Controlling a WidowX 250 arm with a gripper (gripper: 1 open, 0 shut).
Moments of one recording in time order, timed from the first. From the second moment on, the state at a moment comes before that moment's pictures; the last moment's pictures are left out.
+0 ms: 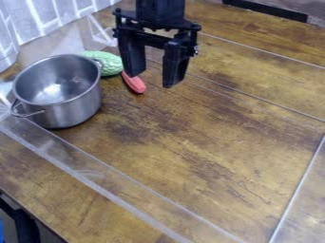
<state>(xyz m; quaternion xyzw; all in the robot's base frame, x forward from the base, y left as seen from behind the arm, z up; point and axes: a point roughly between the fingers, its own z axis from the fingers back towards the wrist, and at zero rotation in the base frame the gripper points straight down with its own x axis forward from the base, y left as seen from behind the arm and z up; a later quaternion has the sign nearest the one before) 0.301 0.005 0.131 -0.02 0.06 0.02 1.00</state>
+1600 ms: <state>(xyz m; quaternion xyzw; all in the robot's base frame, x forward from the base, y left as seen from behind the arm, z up) 0.314 0.003 0.077 0.01 0.08 -0.17 0.98</state>
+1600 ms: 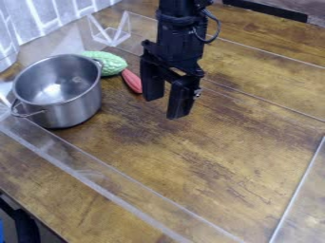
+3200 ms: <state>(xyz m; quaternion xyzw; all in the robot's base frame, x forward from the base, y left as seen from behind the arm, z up) 0.323 0.015 0.095 0.01 0.08 -0.17 0.98</state>
